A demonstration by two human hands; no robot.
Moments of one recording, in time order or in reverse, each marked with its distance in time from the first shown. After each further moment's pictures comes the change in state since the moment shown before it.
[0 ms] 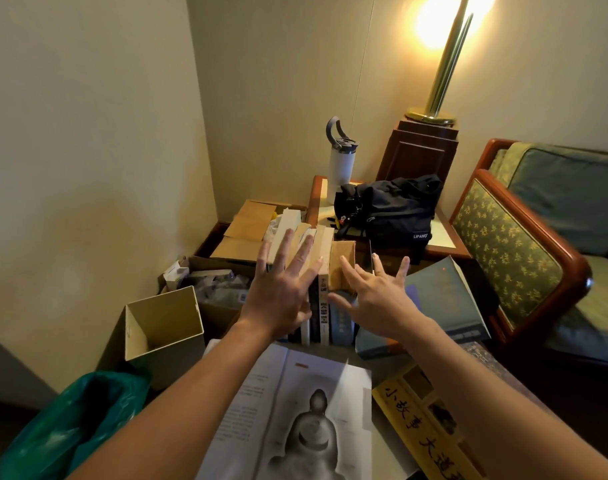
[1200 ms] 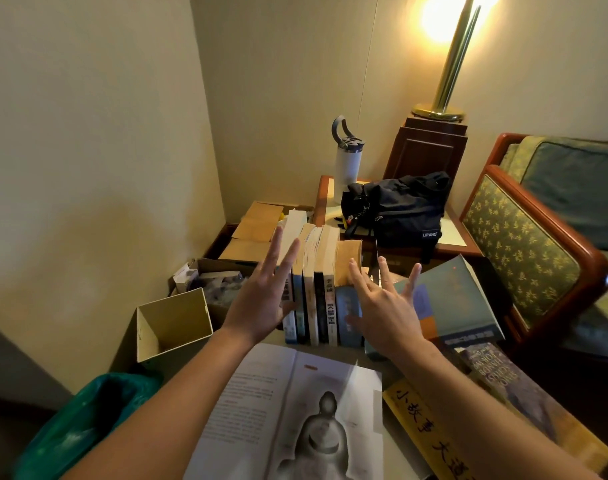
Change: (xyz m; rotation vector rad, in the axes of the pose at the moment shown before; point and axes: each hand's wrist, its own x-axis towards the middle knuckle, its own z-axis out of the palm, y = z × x) left_hand -0.021 -0.028 0.012 -0.551 0.100 -0.127; right_hand -0.016 -0.015 0.020 -0.098 0.171 0.039
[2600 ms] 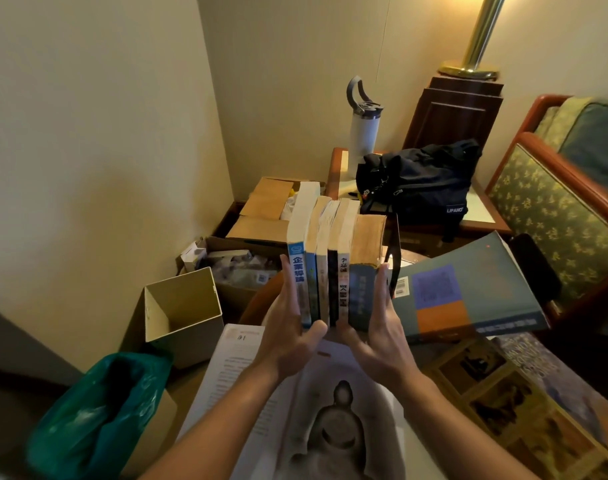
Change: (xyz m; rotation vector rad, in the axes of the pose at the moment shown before) left_hand -0.048 0.025 0.052 -0.635 -0.012 -0.300; right_hand -0.035 -0.039 0.058 0.983 0.127 0.022
